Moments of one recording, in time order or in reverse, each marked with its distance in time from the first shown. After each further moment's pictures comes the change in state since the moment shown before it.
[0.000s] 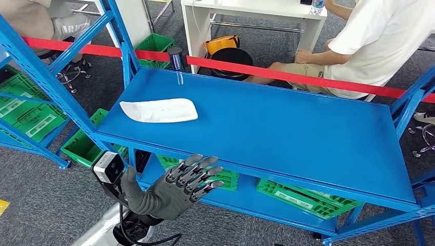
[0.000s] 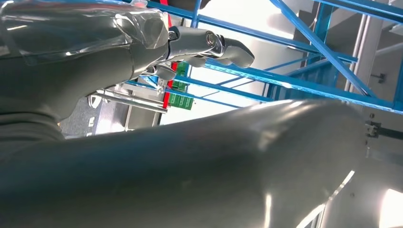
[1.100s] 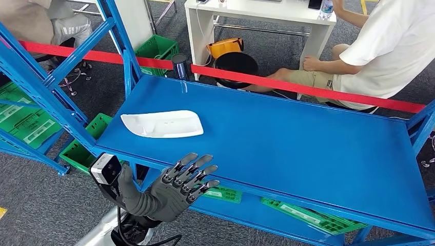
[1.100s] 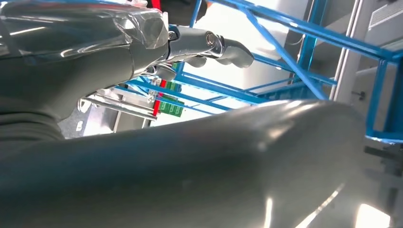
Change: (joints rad) left arm 0.038 0.008 0.011 -0.013 0.030 0.011 -0.002; right arm 0.033 0.004 0.023 0.000 0.015 -0.033 -0.044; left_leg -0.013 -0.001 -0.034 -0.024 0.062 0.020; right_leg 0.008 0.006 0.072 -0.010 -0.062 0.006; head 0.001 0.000
